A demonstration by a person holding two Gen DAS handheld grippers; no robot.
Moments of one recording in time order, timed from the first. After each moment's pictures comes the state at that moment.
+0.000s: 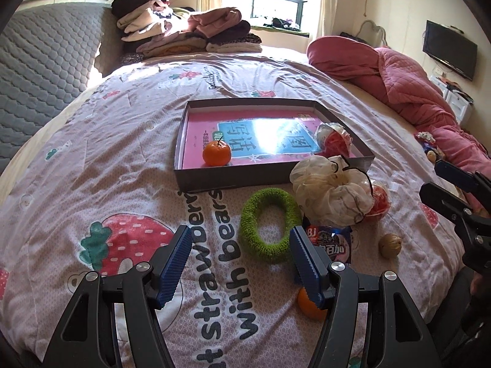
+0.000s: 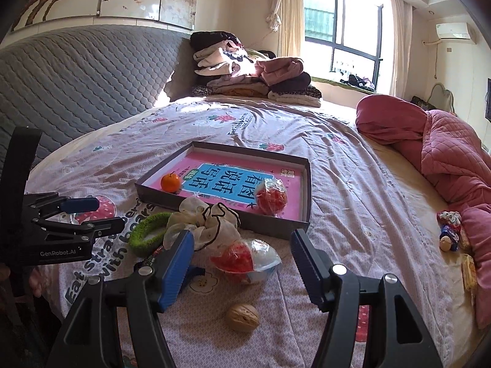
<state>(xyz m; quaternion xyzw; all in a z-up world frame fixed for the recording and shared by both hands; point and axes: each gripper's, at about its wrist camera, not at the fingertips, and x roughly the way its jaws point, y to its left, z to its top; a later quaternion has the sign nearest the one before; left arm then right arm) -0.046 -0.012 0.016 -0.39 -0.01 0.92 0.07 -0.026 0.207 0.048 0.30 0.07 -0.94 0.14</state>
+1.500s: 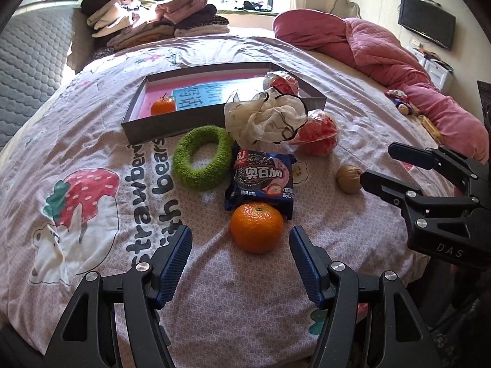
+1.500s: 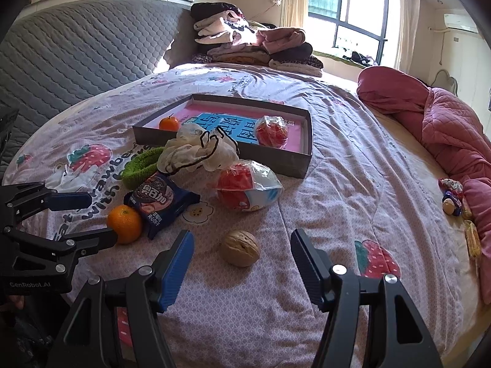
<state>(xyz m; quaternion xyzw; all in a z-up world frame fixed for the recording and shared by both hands) 0.006 0.039 -0.016 -0.42 0.03 0.90 0.12 -0.003 0.215 -0.004 0.36 0.09 -0.92 0.14</state>
